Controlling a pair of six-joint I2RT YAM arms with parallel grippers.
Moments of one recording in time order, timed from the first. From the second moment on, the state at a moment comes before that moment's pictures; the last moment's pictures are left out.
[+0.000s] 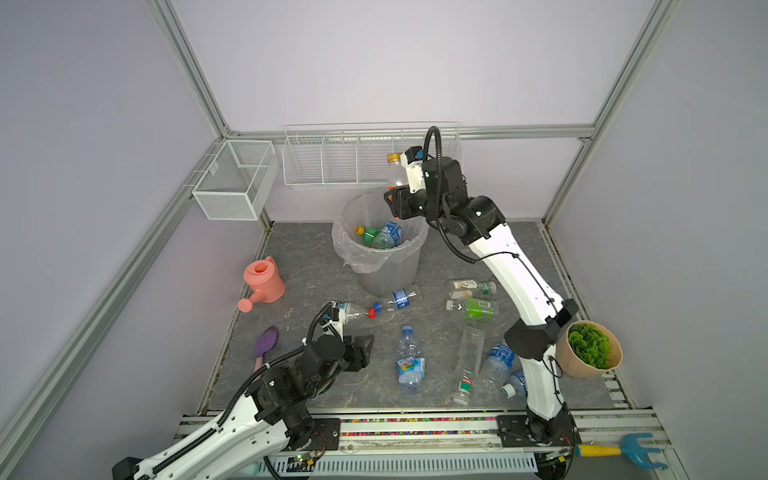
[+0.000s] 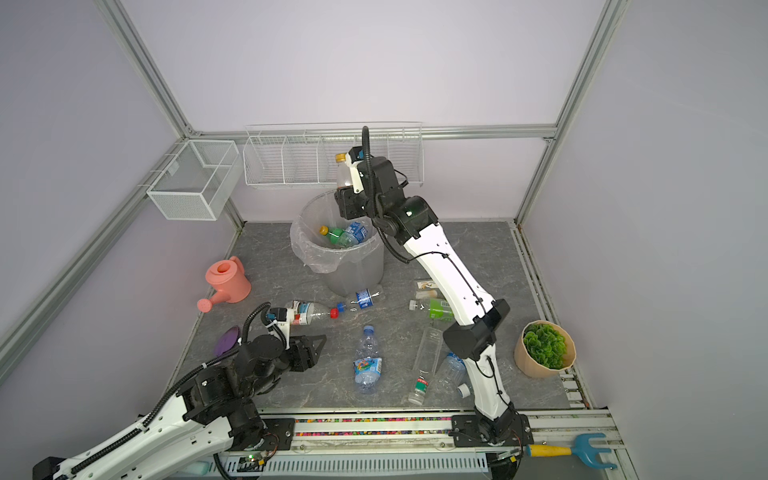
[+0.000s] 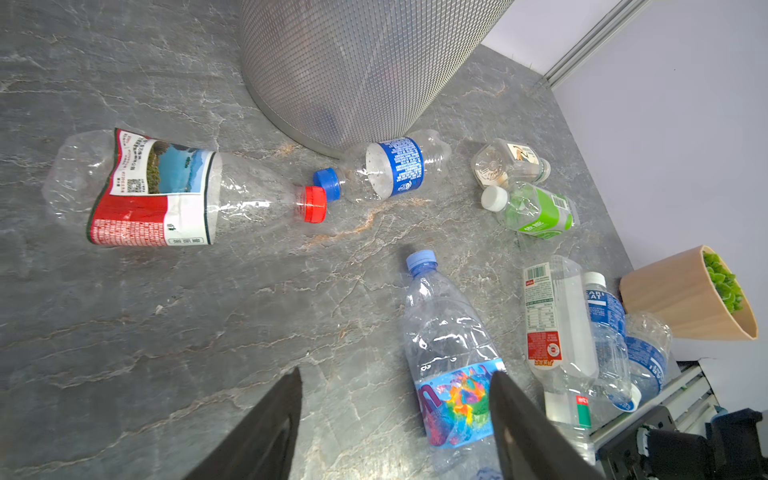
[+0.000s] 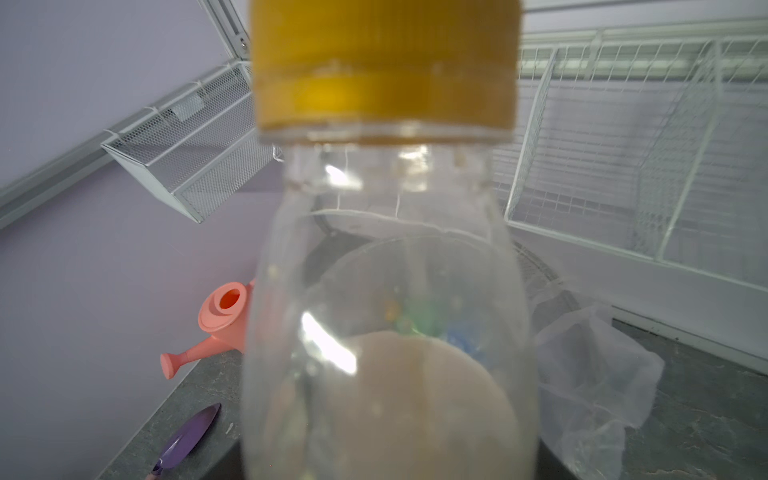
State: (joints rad) left arm -0.97 0.53 0.52 -0.58 -0.28 -0.78; right arm 0.71 2.16 2.65 -0.90 0.03 0.26
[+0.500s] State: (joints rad) left arm -0.97 0.53 0.52 -0.60 -0.30 -0.78; right arm 0.66 2.05 2.51 -0.94 -0.06 0.31
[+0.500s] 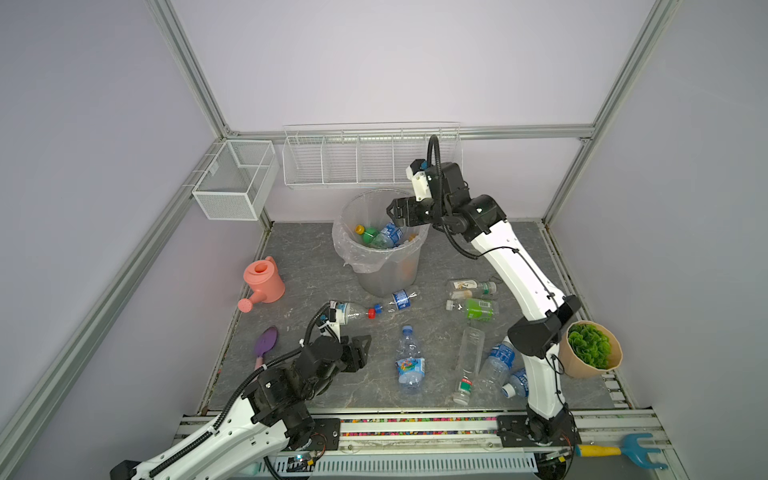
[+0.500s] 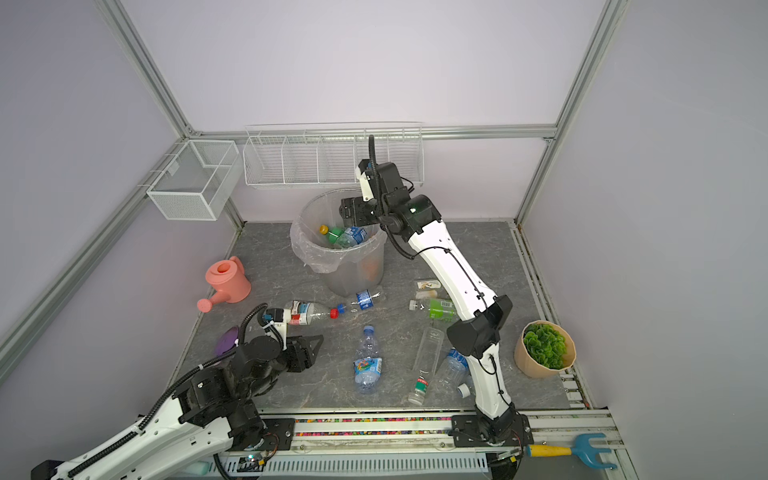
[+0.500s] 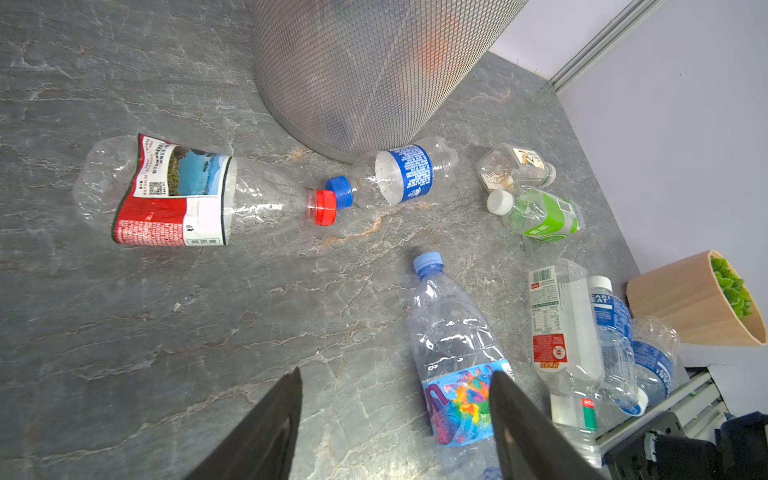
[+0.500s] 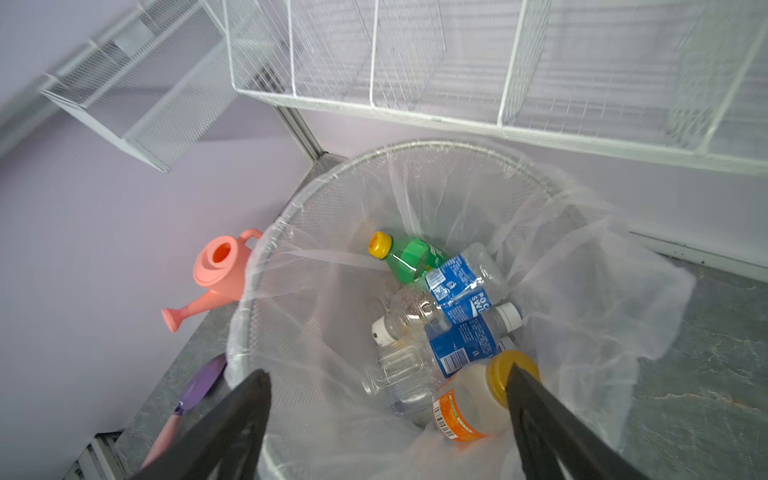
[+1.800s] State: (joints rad) left arm -0.99 0.69 0.55 -0.57 -0.31 -0.78; right arm 0.68 1.45 1.86 -0.73 0.09 0.24
